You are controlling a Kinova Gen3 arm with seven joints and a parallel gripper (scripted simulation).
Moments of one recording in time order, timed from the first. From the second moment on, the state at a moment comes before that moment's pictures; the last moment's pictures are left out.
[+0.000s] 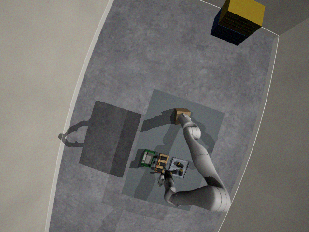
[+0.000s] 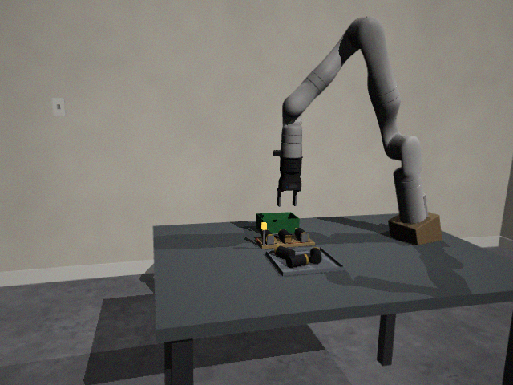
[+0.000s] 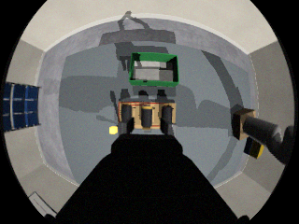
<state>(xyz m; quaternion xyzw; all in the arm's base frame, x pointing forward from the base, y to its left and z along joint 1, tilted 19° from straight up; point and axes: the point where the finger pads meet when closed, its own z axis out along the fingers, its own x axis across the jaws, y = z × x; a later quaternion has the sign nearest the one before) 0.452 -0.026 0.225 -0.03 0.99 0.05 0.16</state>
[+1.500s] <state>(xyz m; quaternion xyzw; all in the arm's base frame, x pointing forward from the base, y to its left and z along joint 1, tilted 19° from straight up) 0.445 0.001 0.224 -0.02 0.99 0.04 0.16</state>
